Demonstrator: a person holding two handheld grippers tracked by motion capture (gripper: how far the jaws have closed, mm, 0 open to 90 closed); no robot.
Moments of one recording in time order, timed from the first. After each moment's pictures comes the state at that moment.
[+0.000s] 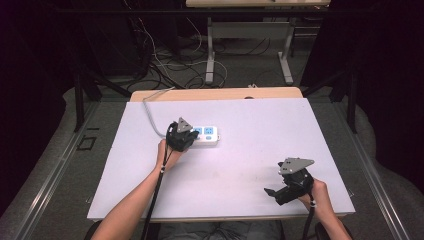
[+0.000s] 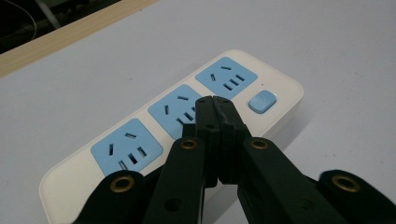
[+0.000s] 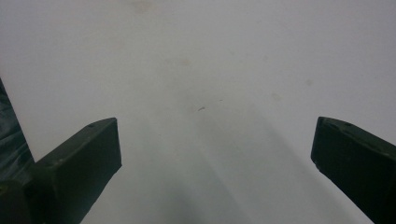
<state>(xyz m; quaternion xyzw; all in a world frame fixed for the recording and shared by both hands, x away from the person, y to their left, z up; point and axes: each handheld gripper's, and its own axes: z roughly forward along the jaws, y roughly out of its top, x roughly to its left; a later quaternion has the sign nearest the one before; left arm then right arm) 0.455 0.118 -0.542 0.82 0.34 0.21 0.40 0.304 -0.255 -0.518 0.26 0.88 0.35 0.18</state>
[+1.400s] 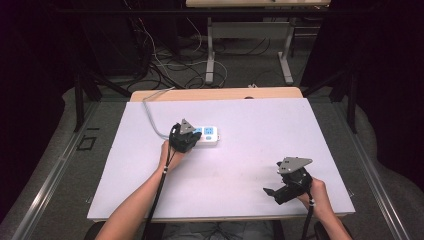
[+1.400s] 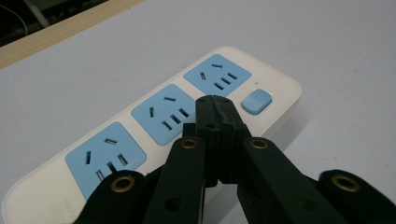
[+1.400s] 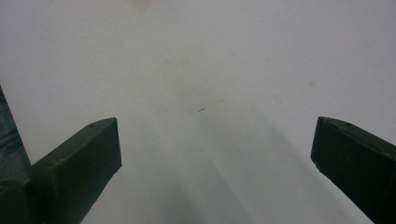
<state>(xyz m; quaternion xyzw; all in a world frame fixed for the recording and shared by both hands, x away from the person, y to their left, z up) 0.459 0.113 -0.553 0.82 0.33 0.20 0.42 0.308 -0.253 -0.520 0.25 0.88 0.35 0.18</state>
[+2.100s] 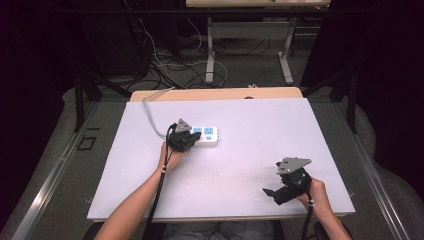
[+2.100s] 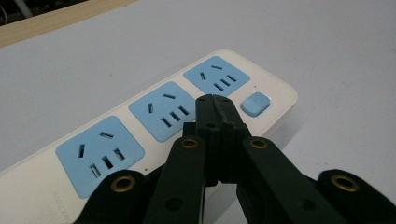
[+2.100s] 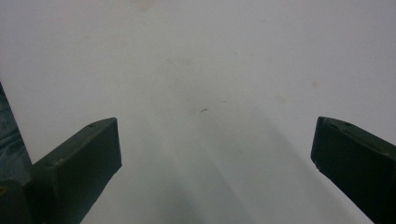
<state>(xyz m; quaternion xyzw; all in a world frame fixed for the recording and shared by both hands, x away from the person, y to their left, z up) 0.463 0.120 -0.557 0.81 0.34 0.17 0.45 0.307 -0.251 -0.520 0.25 0.89 0.35 0.17</state>
